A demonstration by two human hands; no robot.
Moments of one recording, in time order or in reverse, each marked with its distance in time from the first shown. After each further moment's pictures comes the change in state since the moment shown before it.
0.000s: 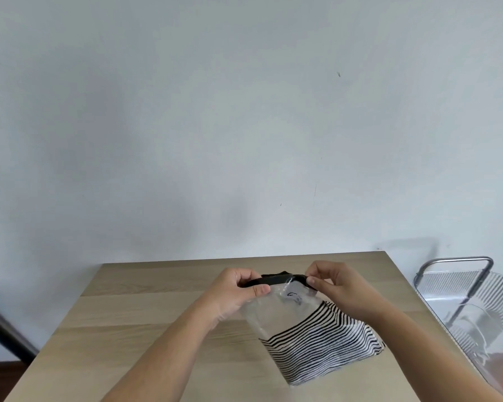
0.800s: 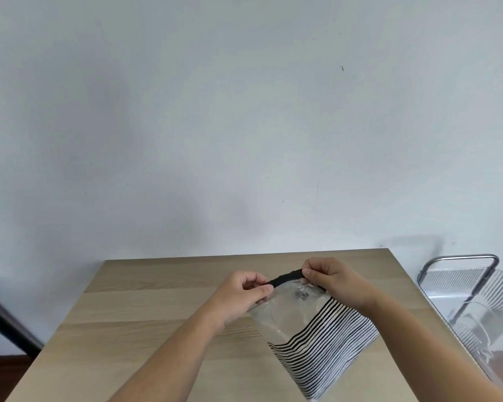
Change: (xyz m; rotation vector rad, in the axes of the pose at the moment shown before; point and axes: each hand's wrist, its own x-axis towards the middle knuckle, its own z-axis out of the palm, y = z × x) left_hand 0.001 -0.006 0.013 -0.026 0.017 -0.044; right_hand 0.020 0.005 0.005 0.158 -0.134 0.068
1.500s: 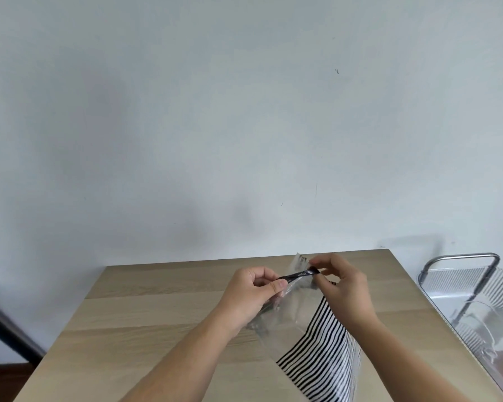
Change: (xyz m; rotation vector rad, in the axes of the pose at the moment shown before) left_hand -0.006 0.023 0.019 -0.141 0.074 0.063; right_hand -0.009 0.024 0.024 -0.004 0.658 -0.159
